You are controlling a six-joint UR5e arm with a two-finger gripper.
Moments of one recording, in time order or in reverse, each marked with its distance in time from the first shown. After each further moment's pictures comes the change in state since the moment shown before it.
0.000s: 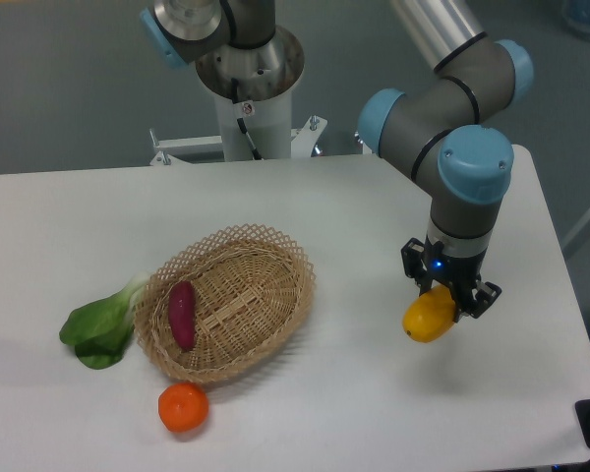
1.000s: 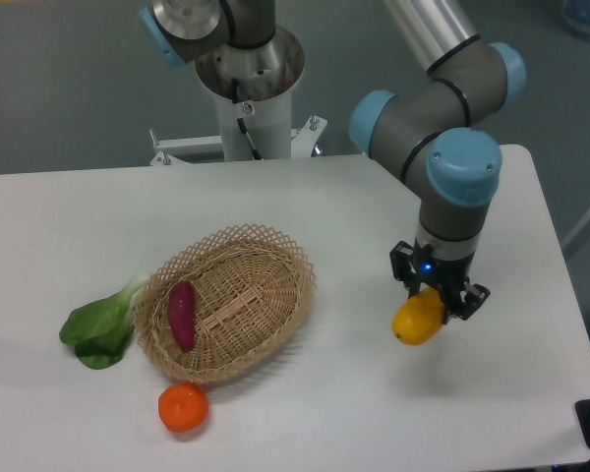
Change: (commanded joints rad) arm -0.072 0.034 -0.057 0.009 -0.006 -0.095
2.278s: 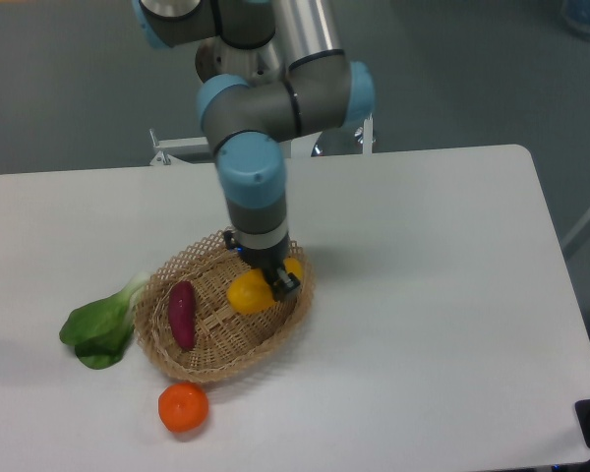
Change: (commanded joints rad) arm -0.319 0.126 -0.290 0.035 0.078 -0.055
